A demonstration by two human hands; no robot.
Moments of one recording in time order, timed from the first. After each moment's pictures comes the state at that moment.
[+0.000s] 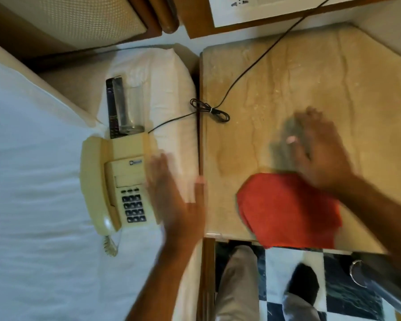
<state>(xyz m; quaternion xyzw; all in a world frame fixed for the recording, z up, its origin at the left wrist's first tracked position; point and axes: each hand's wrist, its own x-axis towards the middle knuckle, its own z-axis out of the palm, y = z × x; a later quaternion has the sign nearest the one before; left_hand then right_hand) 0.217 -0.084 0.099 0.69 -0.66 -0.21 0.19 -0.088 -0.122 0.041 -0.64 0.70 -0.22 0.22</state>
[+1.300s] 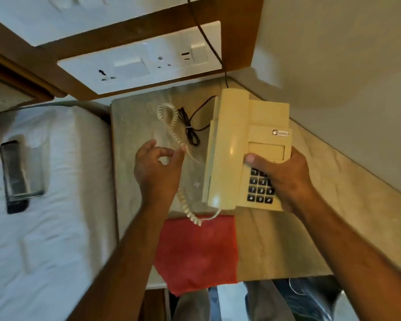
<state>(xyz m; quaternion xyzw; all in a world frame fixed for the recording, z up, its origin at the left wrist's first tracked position) -0.004 -0.210 0.103 0.72 -0.56 -0.32 0.25 -0.223 -0.118 0.096 -0.14 0.71 -0.48 0.49</state>
